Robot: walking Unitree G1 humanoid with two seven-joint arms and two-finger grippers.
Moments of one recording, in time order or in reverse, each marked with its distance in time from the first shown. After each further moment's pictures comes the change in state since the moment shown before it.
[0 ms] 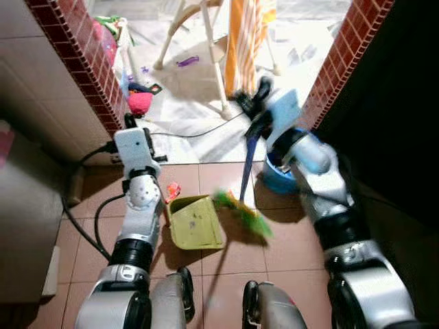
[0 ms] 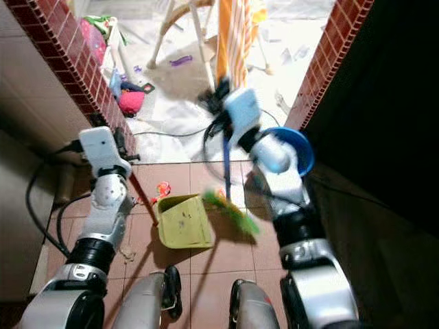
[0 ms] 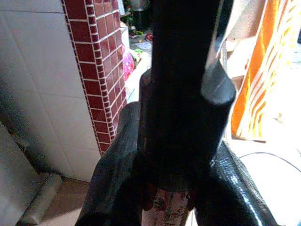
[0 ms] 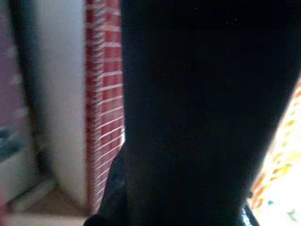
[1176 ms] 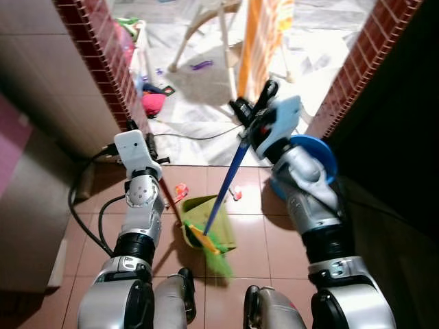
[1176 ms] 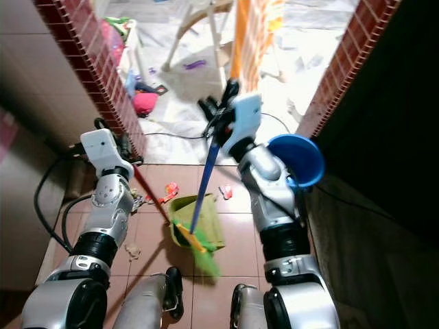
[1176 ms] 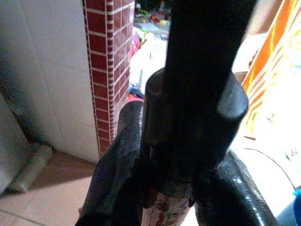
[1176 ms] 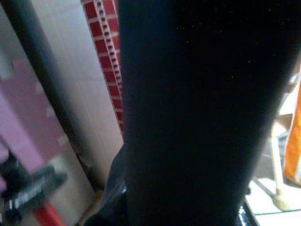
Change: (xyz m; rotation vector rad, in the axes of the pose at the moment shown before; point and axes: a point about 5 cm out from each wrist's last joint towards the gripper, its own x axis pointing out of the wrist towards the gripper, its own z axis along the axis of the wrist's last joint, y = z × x) left arm 0.005 -0.003 -0.012 -0.129 0.106 -0.060; right arm -0.003 0.024 -0.010 0.361 0.039 -0.082
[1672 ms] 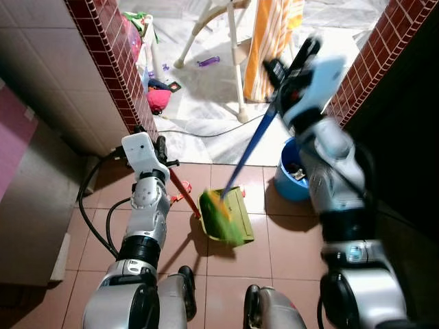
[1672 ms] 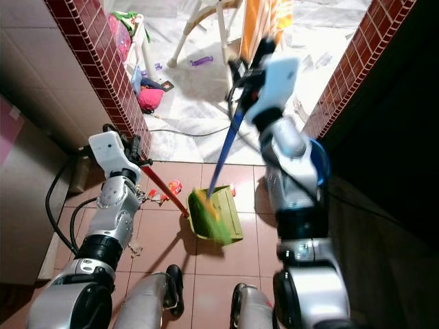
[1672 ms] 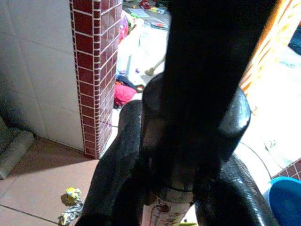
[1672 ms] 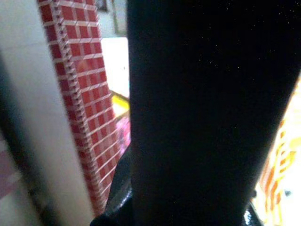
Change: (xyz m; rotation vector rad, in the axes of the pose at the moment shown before) left arm -0.003 -0.008 -0.001 -0.056 0.024 -0.059; right arm 0.010 -0.027 0.064 -0.167 -0.154 -0.150
